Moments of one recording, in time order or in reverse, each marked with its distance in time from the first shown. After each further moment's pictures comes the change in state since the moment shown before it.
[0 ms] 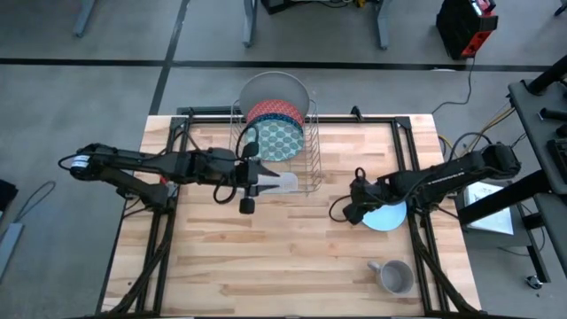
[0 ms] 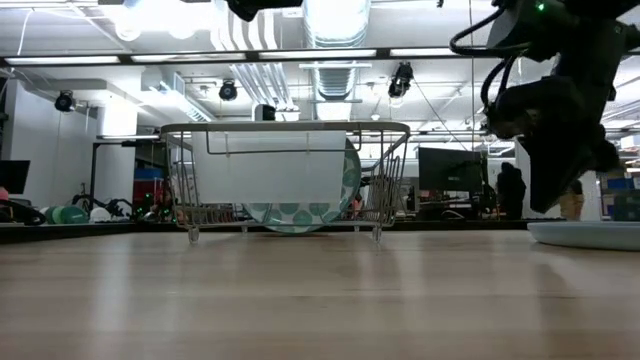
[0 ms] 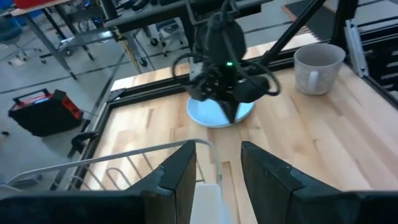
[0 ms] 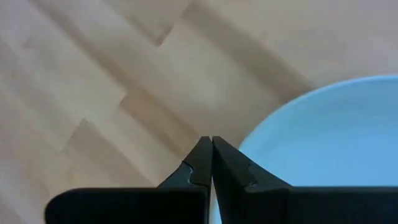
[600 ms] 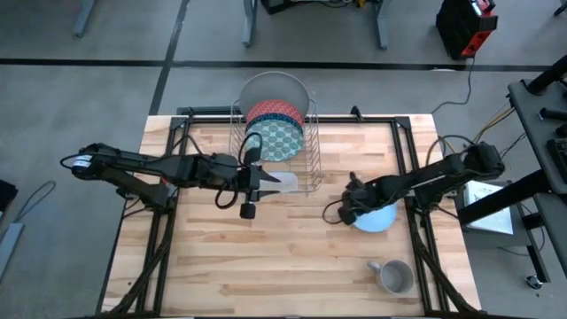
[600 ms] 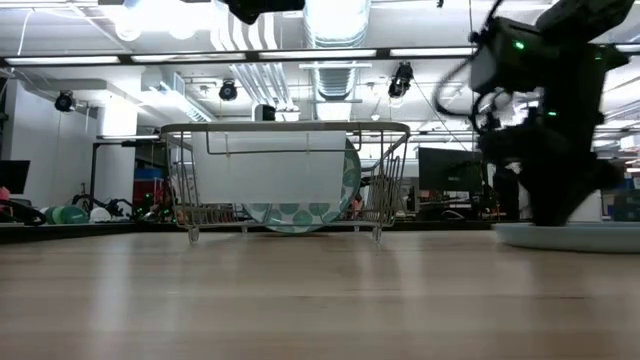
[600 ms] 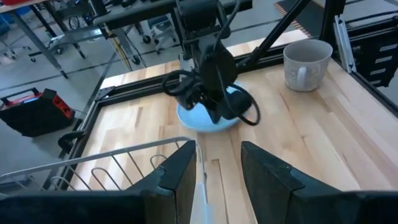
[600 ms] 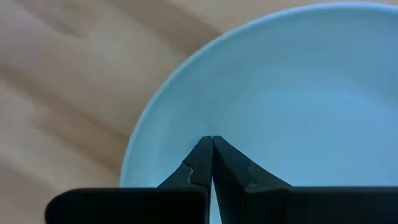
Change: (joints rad) left arm -0.031 0.023 -0.008 0.004 -0.011 -0.012; right arm 0.000 0.235 0.019 0.027 0.008 0.088
